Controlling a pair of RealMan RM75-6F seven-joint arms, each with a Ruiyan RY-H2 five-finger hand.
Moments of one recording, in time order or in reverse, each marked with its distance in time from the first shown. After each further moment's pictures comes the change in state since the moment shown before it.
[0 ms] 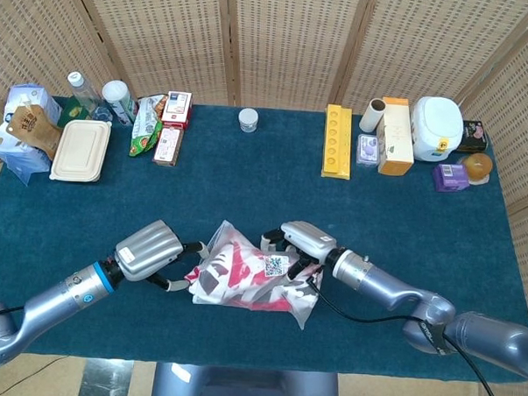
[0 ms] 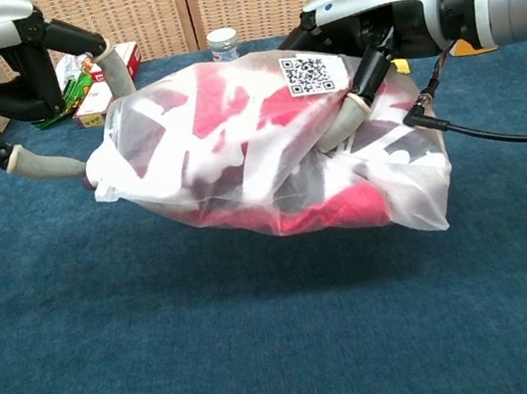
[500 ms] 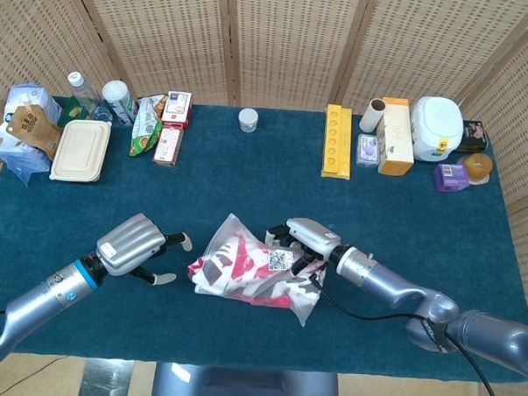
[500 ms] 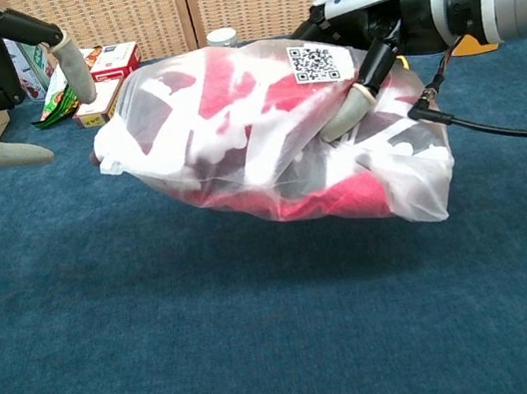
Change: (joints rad) left arm 0.022 0.052 0.017 -0.012 -0.045 0.023 -0.020; right arm 0.004 0.002 -0.016 0.022 0.004 0.014 0.060
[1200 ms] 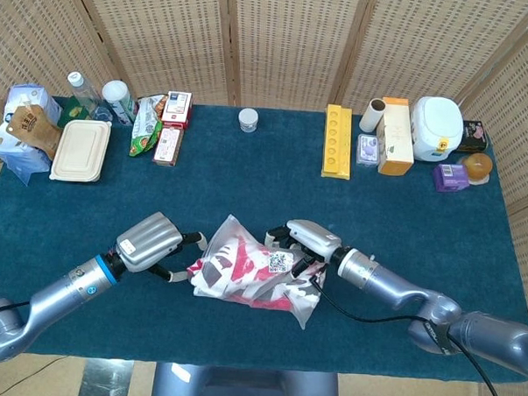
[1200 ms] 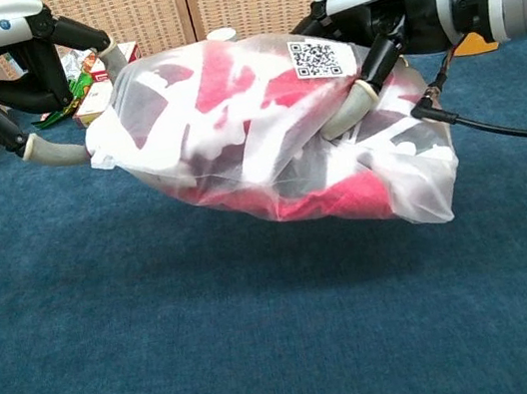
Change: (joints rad) left arm -0.049 -0.099 -0.016 0.065 -0.022 -0.020 0.008; right arm 0.001 0.014 -0.017 -0.020 -0.010 0.027 0.025
